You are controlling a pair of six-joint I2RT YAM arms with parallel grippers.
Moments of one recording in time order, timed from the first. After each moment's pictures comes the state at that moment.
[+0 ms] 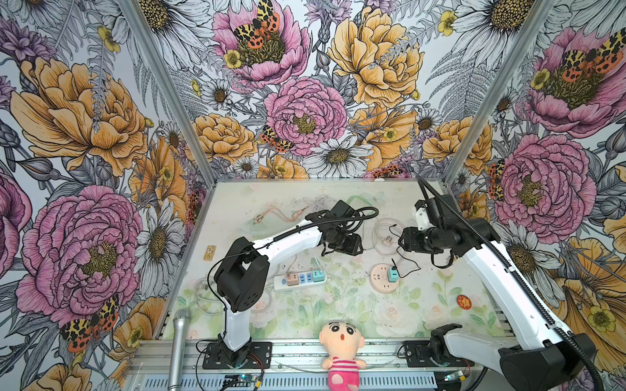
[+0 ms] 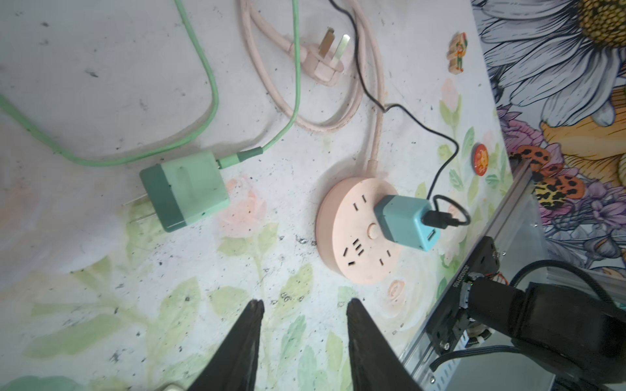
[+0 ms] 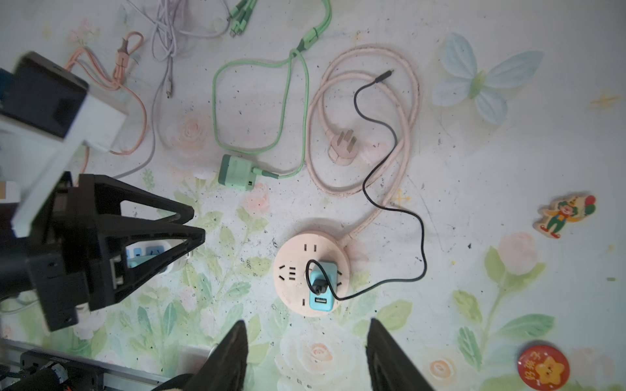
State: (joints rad) left arm -0.78 1.91 1.53 -0.65 0.32 -0.39; right arm 0.26 1.15 1.26 -1.14 -0.12 0.32
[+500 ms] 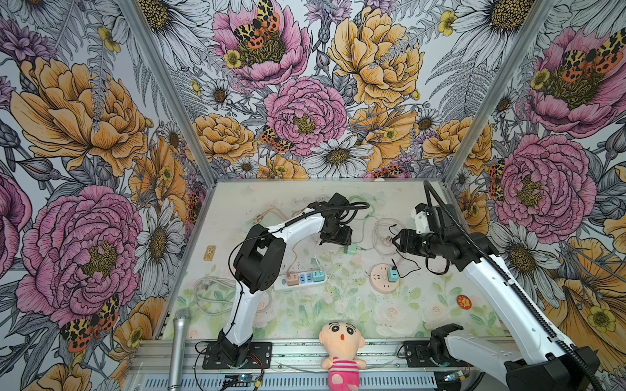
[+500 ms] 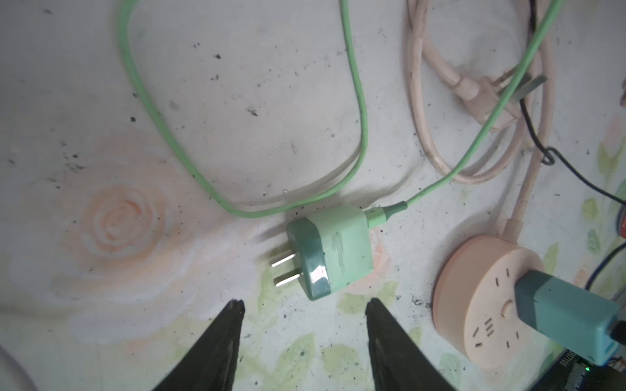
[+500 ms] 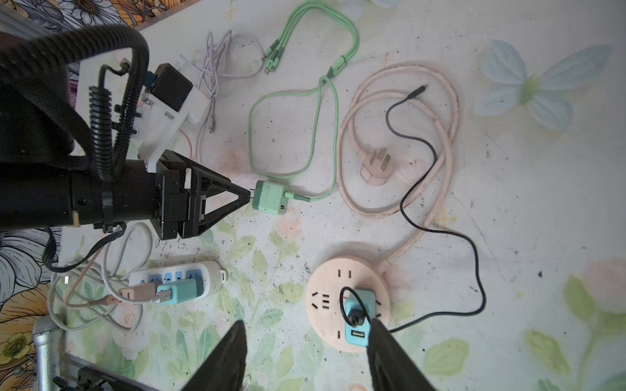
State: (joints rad) left arm -0.68 2.13 1.73 -0.76 0.21 -0.33; right arm 0.26 1.07 1.09 -0.92 -0.20 0.41
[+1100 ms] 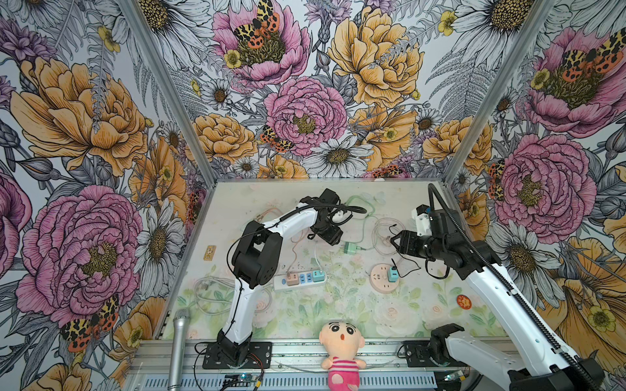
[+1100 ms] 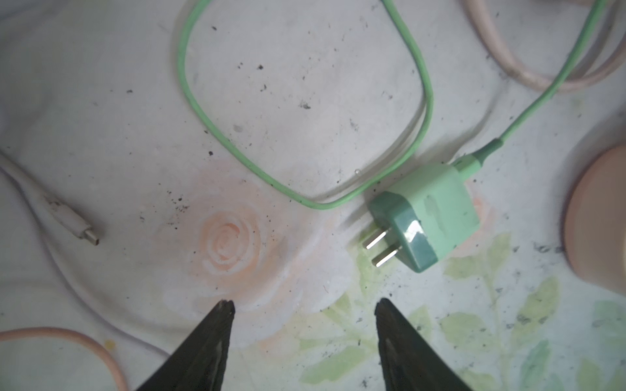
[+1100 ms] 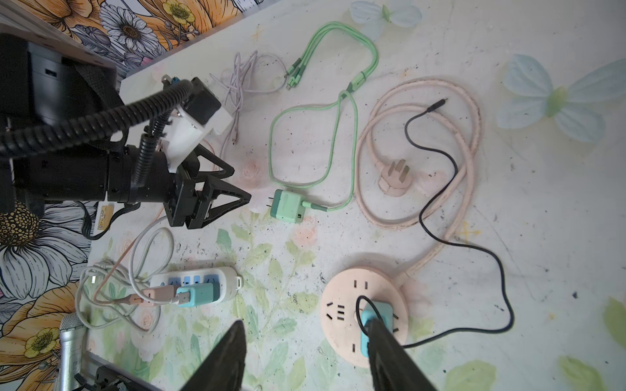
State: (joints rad) left arm -0.63 2.15 1.74 -0.85 0.13 0.21; right arm 0.26 1.01 1.02 -0.85 -0.23 0.42
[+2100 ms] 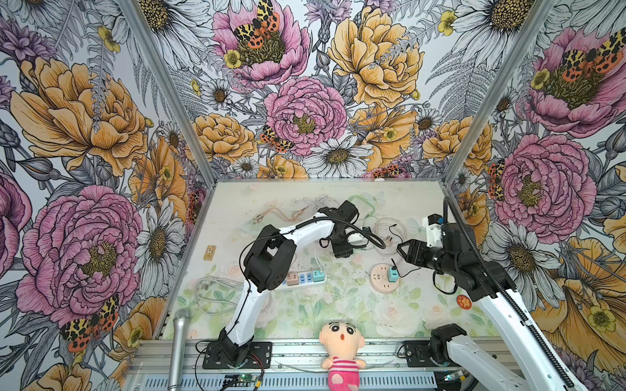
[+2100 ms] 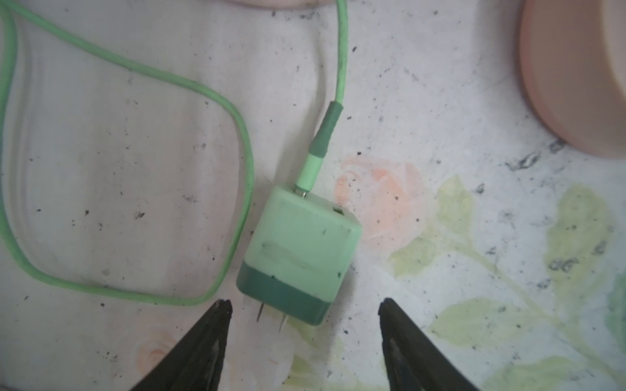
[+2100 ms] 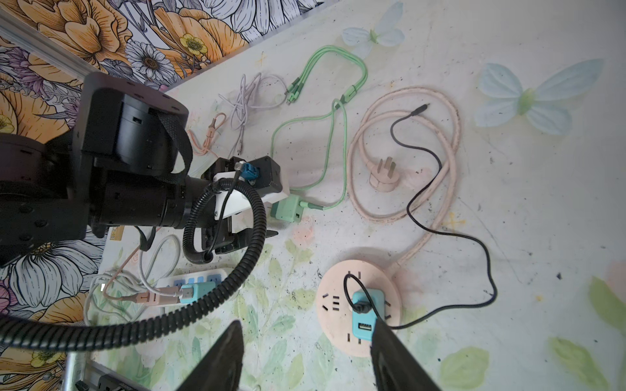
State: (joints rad) left arm -0.75 2.21 1.77 -0.81 0.12 0.65; right arm 0.22 0.81 0.90 -0.83 -0.23 0.45
